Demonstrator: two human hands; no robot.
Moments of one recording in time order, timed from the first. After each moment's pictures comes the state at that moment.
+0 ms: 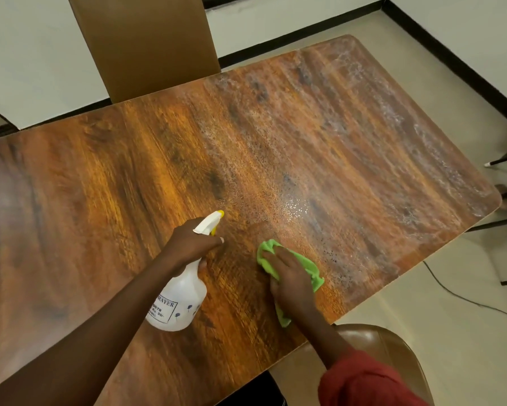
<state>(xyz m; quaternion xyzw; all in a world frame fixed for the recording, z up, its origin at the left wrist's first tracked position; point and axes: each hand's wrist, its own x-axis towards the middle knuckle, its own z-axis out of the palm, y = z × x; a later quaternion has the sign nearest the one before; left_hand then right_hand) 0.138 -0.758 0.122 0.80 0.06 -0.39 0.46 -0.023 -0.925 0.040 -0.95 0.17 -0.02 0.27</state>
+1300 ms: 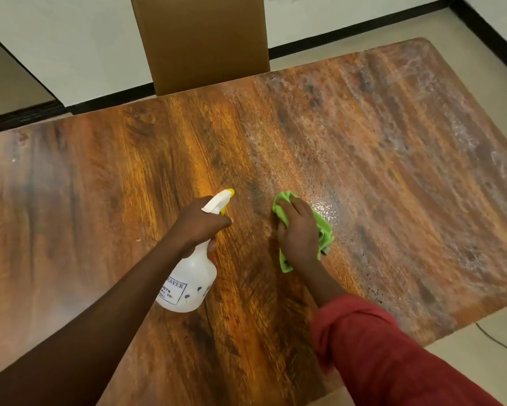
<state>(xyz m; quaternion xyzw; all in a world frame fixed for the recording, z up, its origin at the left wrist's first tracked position) 0.208 -0.736 0.128 0.80 0.08 -0.35 0.48 0.139 -0.926 0.028 -0.95 0.16 -0.06 0.26</state>
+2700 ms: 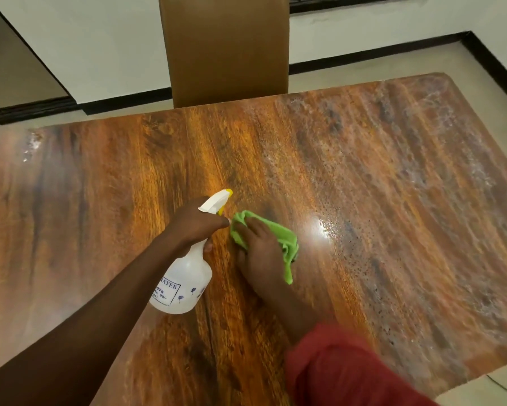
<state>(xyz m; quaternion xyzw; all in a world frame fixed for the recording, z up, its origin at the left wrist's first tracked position) 0.246 -0.713 0.124 0.79 0.11 -0.34 0.50 0.165 -0.846 0.028 -0.96 0.03 0.00 0.28</state>
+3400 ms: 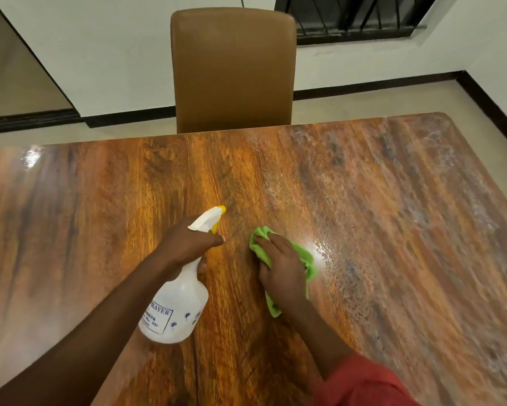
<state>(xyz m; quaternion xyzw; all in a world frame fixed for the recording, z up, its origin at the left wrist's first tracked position) 0.276 -0.705 0.118 0.74 0.17 -0.33 0.56 0.204 -0.899 0.023 -0.96 0.05 -0.03 0.28</state>
